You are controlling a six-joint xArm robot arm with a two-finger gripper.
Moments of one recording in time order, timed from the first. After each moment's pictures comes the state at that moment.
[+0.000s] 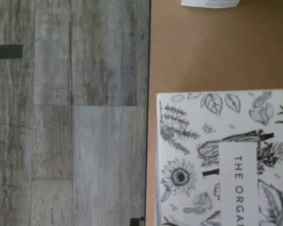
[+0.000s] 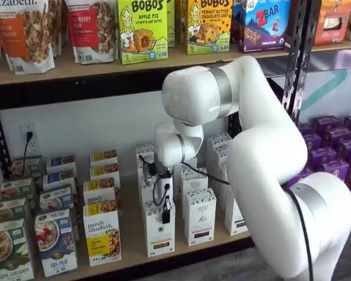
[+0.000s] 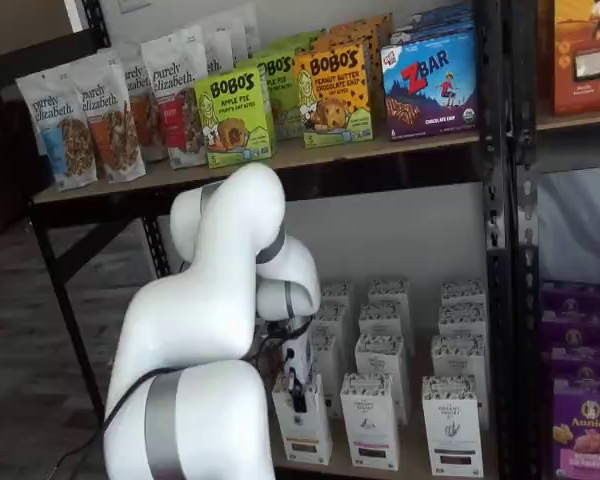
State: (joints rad) arm 0.25 1.12 -1.67 0.06 0.58 -1.37
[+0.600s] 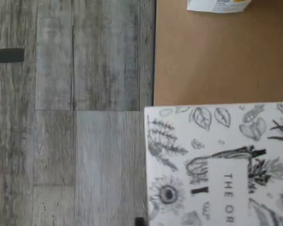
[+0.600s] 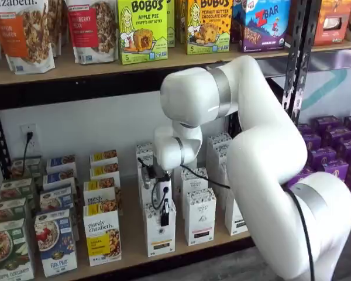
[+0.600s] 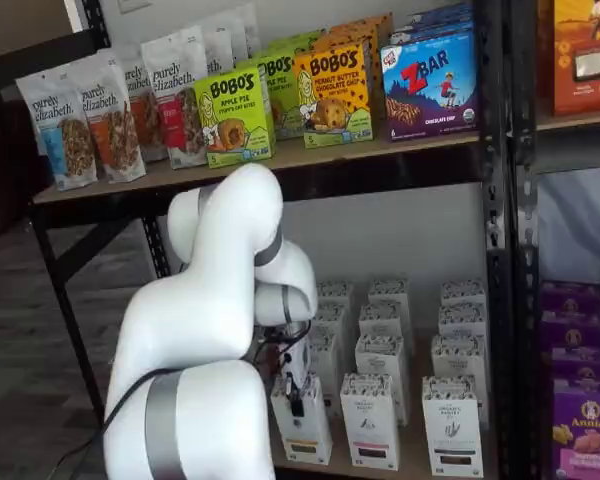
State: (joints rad) arm 0.26 1.11 -1.64 0.06 0.54 -1.36
